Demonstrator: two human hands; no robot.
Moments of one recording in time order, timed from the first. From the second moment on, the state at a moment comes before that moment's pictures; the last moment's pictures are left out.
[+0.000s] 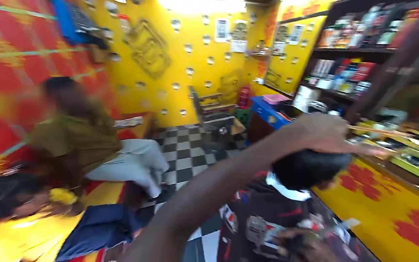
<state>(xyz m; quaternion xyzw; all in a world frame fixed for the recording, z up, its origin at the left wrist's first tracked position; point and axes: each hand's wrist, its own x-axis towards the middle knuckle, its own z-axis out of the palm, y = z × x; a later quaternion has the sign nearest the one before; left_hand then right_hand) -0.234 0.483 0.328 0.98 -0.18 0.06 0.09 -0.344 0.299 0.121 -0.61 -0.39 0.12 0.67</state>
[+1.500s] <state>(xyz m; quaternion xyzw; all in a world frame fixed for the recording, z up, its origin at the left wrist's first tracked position) -0.178 0.470 0.338 0.99 -0.13 -0.07 0.05 -0.319 0.438 0.113 -0.52 -0.22 0.08 0.82</state>
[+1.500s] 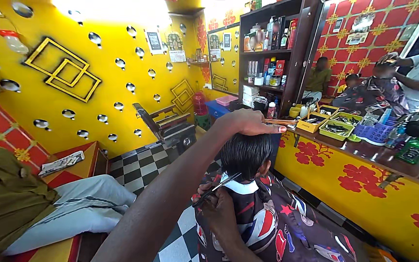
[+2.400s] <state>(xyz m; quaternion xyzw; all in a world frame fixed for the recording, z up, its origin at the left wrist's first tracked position) -0.181 0.474 0.337 0.98 -0.16 -0.06 0.05 -0.309 0.428 0.116 -0.51 -0.23 0.04 0.83</state>
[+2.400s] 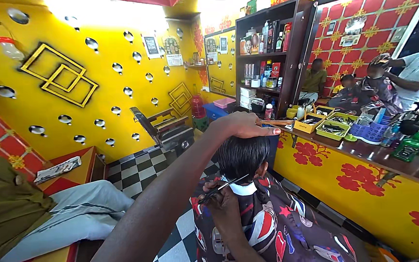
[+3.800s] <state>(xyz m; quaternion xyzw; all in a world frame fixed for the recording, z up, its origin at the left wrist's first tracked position) -0.177 0.481 0.336 0.98 -0.18 -0.05 0.06 -0.307 0.418 0.104 -0.51 -0.25 0.04 0.82</state>
